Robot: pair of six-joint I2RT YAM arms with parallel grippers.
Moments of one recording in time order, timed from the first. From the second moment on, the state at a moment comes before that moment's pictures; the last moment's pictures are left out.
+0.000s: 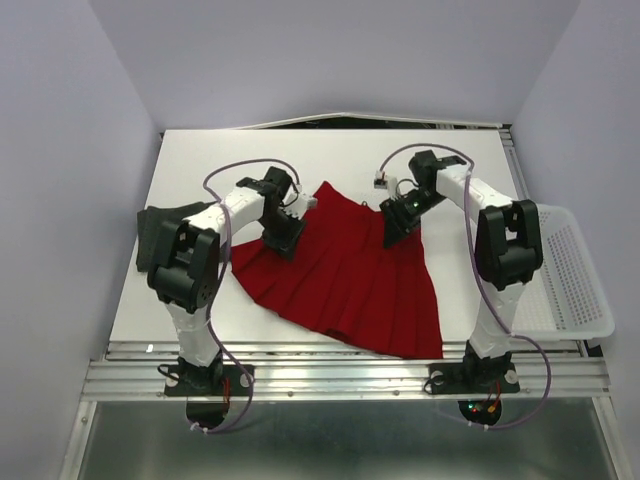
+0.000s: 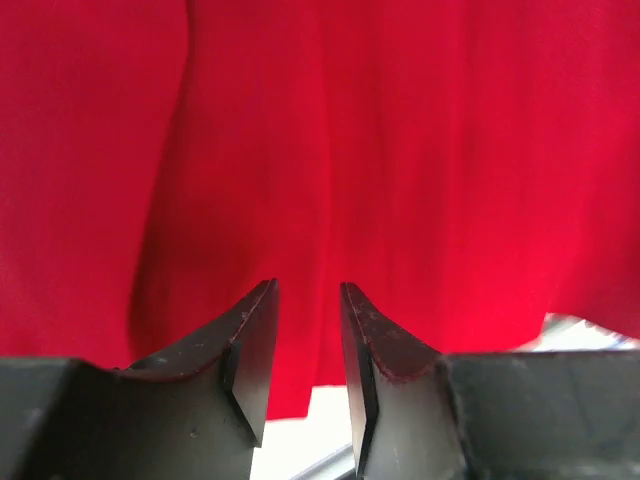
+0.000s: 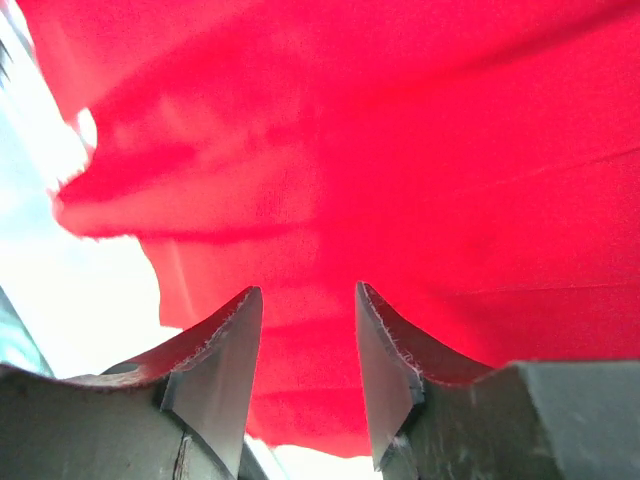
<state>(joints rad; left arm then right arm) -0.41 1.79 1.32 -0.88 0.29 0.16 0.23 1.99 1.53 -1.11 -0.73 -0.54</state>
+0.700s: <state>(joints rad) -0.39 2.56 2.37 -0.88 0.12 0.23 0.21 2.01 1.45 -0.80 -0.53 -0.41</state>
